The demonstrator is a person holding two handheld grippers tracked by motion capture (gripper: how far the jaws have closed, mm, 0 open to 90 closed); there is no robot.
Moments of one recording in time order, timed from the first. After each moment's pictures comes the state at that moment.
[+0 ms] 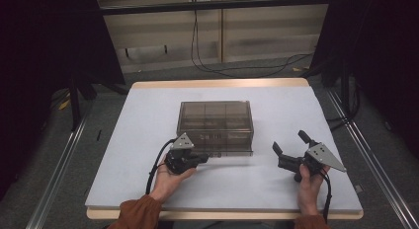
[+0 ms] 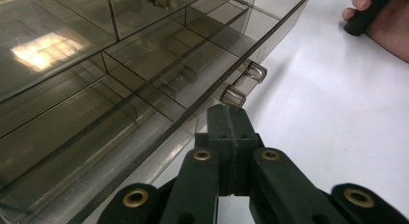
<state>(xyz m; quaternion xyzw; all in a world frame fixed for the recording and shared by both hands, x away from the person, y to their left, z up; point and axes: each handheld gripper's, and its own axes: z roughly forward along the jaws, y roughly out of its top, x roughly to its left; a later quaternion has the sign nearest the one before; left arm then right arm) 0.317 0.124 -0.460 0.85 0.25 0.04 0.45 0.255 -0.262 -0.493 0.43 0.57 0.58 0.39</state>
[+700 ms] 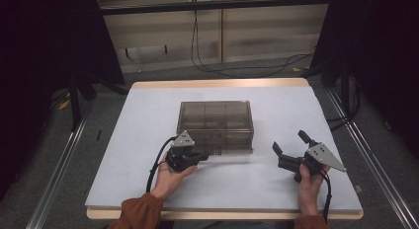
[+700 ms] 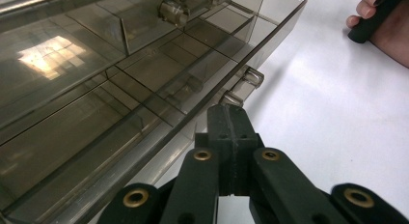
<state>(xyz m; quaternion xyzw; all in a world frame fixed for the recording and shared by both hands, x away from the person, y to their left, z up) 0.322 0.122 -0.457 0.85 0.26 0.04 0.45 0.255 -0.262 -0.493 0.43 0.57 0.58 0.39</state>
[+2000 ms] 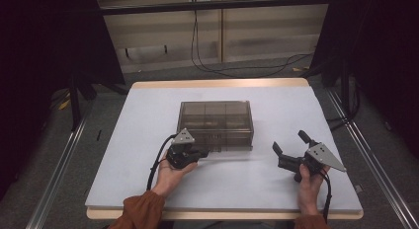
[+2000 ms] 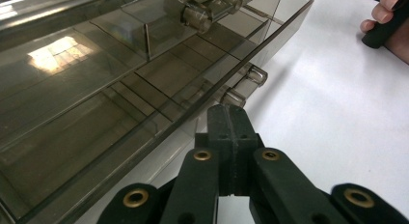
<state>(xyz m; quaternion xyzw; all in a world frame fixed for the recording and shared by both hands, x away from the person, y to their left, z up) 0.330 0.121 -0.460 0.85 0.27 0.05 0.45 0.255 -0.262 -0.493 0.43 0.57 0.58 0.39</state>
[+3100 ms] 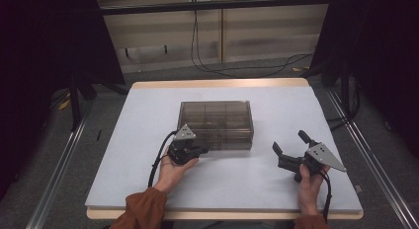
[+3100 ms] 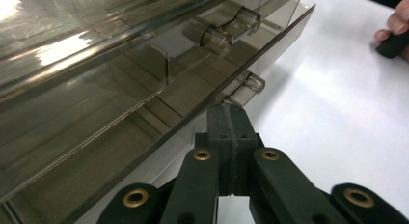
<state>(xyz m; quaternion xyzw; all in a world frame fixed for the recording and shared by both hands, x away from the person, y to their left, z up) 0.338 0.116 -0.456 0.84 0.28 0.06 0.45 0.255 -0.262 -0.493 0.43 0.57 0.58 0.39</state>
